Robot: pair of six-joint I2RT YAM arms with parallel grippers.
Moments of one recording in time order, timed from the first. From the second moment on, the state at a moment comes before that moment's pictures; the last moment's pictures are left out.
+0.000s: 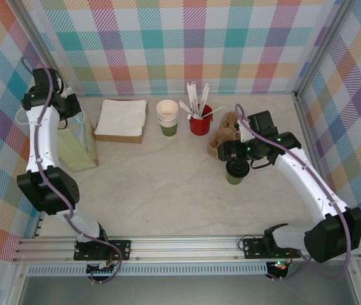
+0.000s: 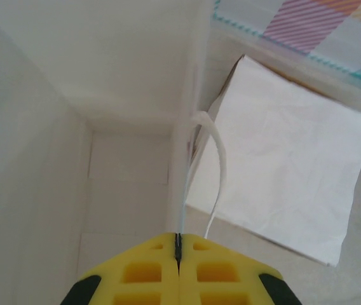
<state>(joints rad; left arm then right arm) 0.26 1.71 1.87 -1.05 0.00 -0.16 0.34 1.26 1.18 -0.92 -0.22 0.18</state>
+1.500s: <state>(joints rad) -0.74 1.41 1.95 -1.40 -0.32 -0.37 0.34 1.25 1.16 -0.92 -0.14 0.26</state>
